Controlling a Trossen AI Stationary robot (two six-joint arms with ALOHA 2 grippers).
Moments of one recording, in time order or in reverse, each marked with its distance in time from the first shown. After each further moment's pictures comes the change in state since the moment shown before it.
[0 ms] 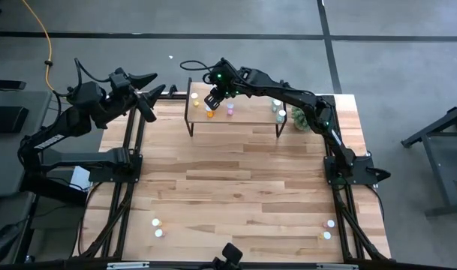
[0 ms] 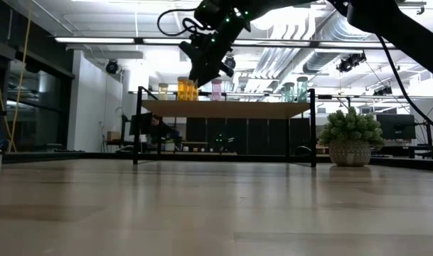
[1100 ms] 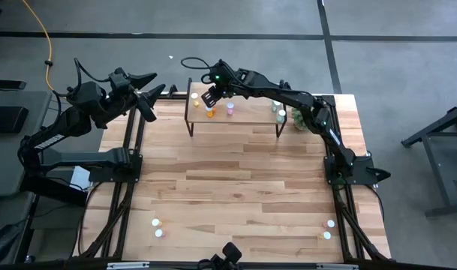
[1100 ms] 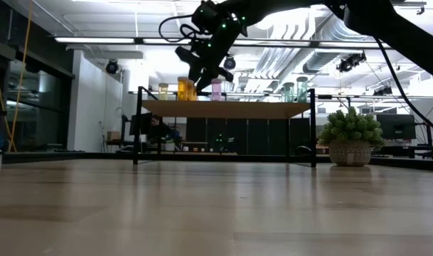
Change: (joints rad) left arm 0.000 0.000 0.000 0.005 -0.007 0.003; right arm 0.002 0.032 0.000 0.049 0.053 0.122
